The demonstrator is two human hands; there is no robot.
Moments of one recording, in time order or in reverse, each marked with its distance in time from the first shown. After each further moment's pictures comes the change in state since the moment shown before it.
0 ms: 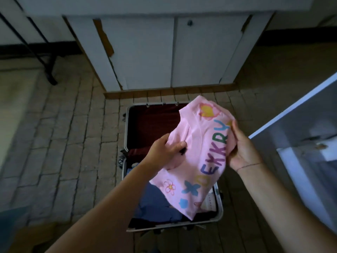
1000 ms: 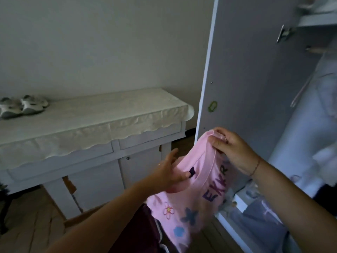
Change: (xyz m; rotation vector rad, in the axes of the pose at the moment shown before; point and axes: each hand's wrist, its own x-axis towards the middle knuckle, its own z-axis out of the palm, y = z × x) left_hand -0.210 0.502 0.083 0.523 -0.443 0.615; right_hand -0.356 -0.443 0.085 -0.775 0.015 -0.860
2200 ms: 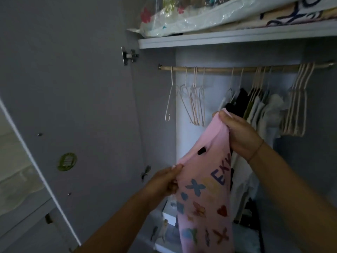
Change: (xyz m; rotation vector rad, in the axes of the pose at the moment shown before) left_hand 0.223 0.182 0.234 -0.647 -0.645 -0.060; right_hand -0.062 -0.004 -0.318 0.307 0.864 -0.005
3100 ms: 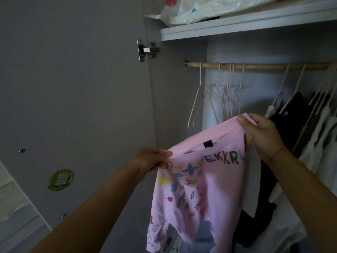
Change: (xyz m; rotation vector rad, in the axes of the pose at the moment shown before) left_hand 0.089 0.087 -0.086 0.230 0.366 0.023; right_hand 0.145 0.064 -0.033 -0.341 0.062 -0.205
